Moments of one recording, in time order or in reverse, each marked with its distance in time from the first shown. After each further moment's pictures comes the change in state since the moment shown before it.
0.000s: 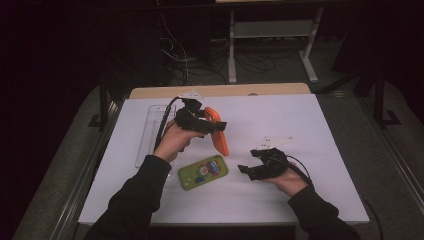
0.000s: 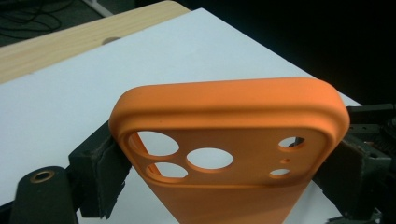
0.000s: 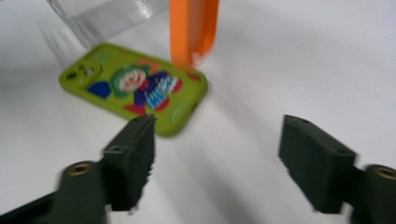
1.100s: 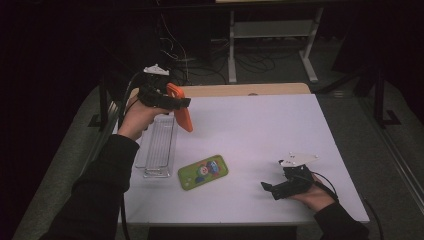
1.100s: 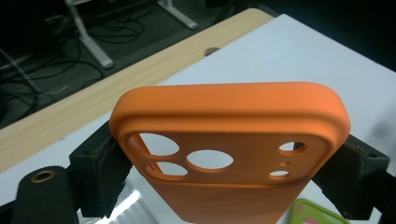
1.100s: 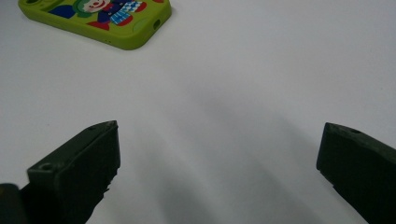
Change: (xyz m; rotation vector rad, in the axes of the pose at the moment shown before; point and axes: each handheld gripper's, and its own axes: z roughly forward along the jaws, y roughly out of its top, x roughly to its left) left arm 0.050 0.035 -0.082 0.027 0.276 0.042; right arm -0.016 -0.061 -0.034 0.022 -0.079 0.006
